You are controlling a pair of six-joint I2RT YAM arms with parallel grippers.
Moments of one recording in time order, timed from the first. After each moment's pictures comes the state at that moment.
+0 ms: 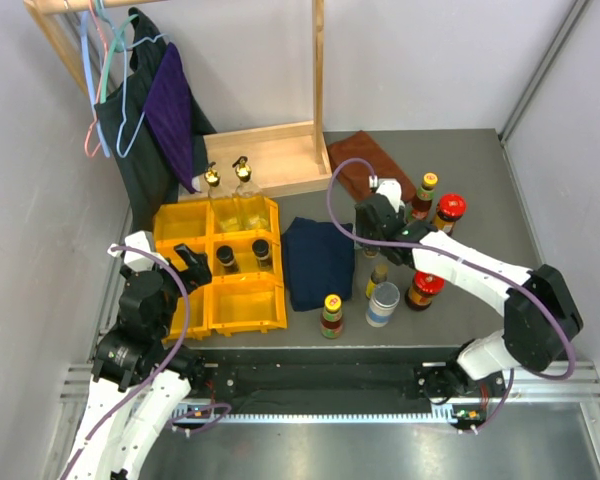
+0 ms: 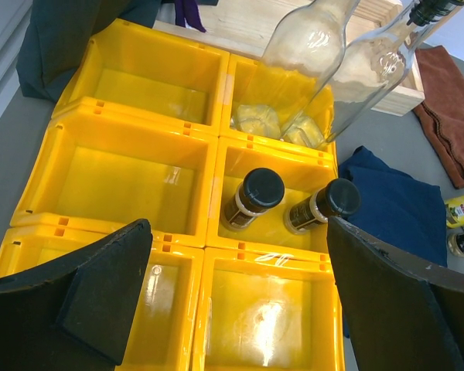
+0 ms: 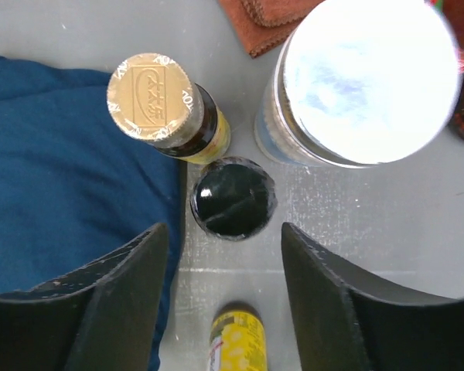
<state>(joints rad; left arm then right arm) -0.32 0.33 0.70 -0.67 -0.38 -0.47 0.68 1.44 1.01 -0.42 0.47 0.52</state>
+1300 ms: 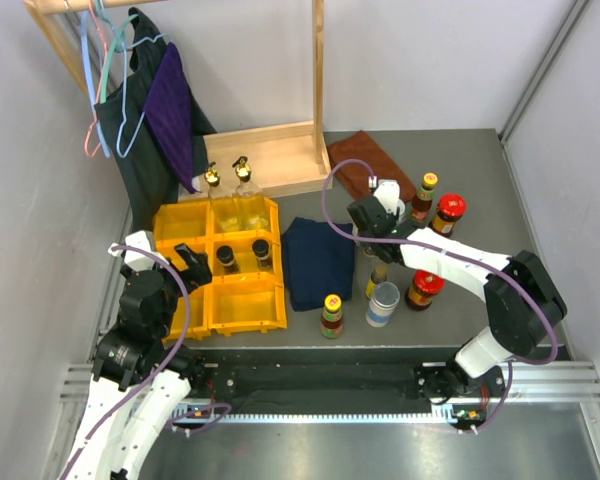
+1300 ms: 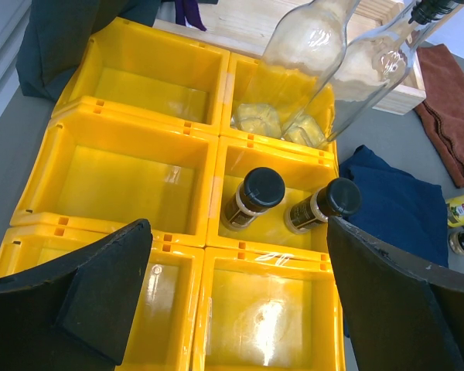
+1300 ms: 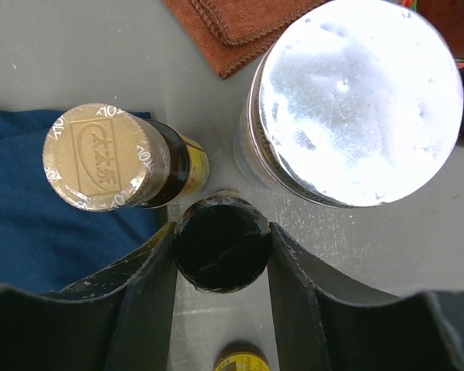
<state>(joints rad) -0.32 0.34 0.70 -0.67 -0.38 -0.47 0.68 1.55 1.02 -0.35 0.59 0.58</state>
